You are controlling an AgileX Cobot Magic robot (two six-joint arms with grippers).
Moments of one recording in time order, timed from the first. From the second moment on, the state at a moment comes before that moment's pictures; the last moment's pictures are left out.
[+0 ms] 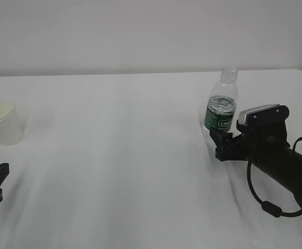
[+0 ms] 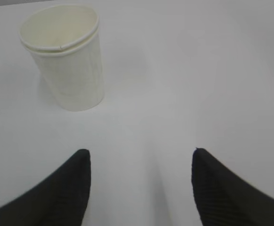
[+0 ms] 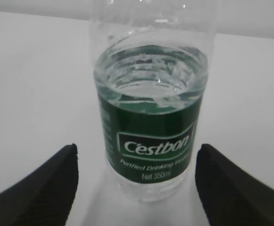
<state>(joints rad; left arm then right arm) -0.12 1.72 -0.08 -0.01 -1.15 0.00 0.20 2.13 -0.60 -0.13 -1.15 0.00</state>
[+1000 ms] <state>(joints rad) -0.12 1.72 -0.12 -0.01 -1.15 0.01 0.20 2.22 -0.75 -0.12 -1.15 0.01</state>
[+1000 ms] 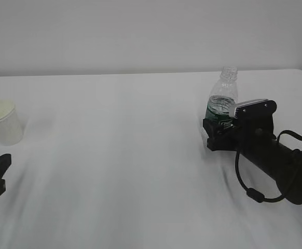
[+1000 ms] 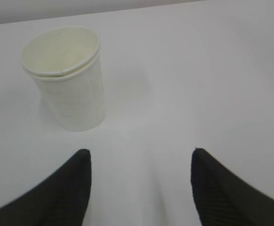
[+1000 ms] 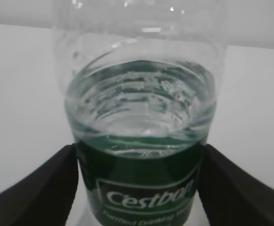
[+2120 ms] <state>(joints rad) -0.12 1.72 -0.12 -0.01 -1.15 0.04 0.20 2.27 -0.88 -0.12 -1.08 0.01</state>
